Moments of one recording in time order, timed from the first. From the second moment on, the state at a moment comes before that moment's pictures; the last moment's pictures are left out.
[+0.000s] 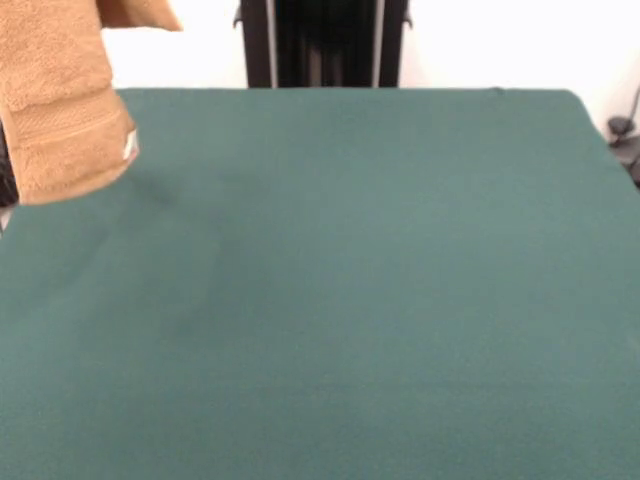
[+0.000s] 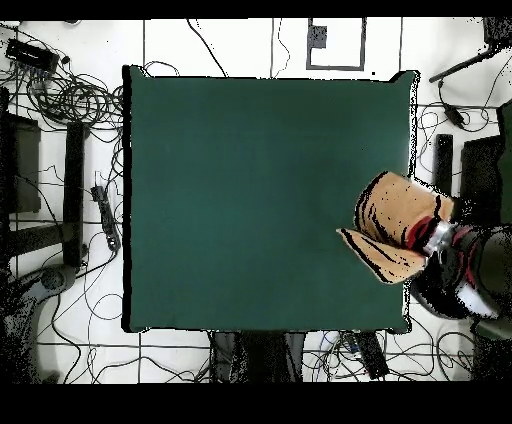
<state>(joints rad) -0.62 -1.16 0.08 1.53 -0.10 1.18 1.73</state>
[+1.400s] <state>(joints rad) -0.68 -1.02 0.15 1.42 -0.13 1.20 1.73</state>
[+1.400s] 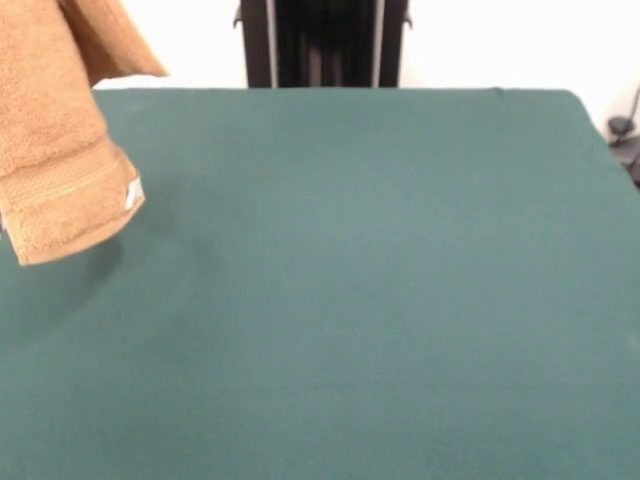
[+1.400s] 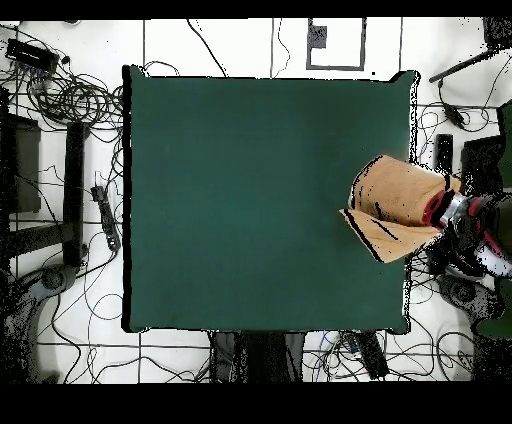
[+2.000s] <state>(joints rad) -0.68 -1.00 0.15 1.48 -0.13 1.03 1.73</state>
